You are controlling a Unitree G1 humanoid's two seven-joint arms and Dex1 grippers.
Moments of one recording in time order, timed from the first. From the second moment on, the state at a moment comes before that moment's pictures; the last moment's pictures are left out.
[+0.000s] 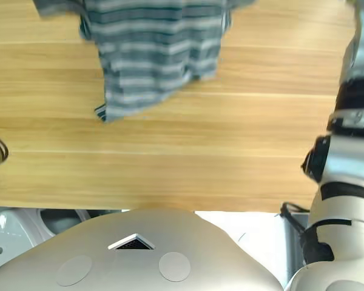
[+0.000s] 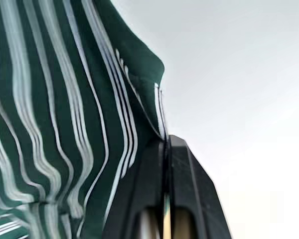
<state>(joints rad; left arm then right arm) -1.01 0.68 -0.11 0.78 -0.30 -0.58 -0.84 -0.92 -0.71 0.03 0.67 0.02 -0.51 0.67</state>
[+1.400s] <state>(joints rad) 0.23 0.89 -0.23 0.13 -0.26 -0.88 -1.20 0.13 -1.04 0.32 0.27 0.10 -0.87 1.15</state>
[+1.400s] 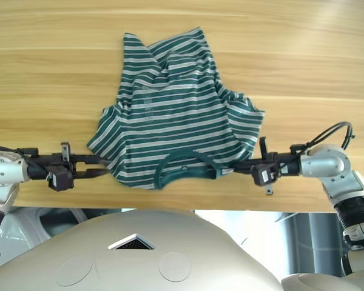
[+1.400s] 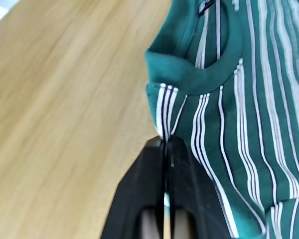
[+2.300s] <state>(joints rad) -0.05 0.74 -0.06 0.40 -0.16 -0.91 -1.18 -0.54 -0.74 0.13 0.51 -0.15 -0.59 0.55</state>
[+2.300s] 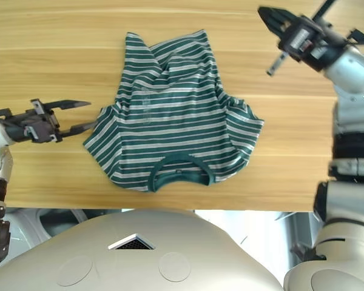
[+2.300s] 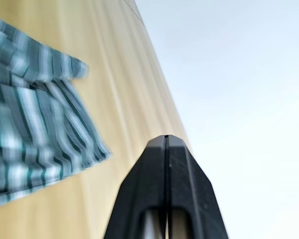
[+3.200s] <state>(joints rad) -0.04 0.81 -0.29 0.23 0.09 -0.82 -1.02 -0.91 -0.30 0.51 1.37 -0.68 -0.25 0.16</state>
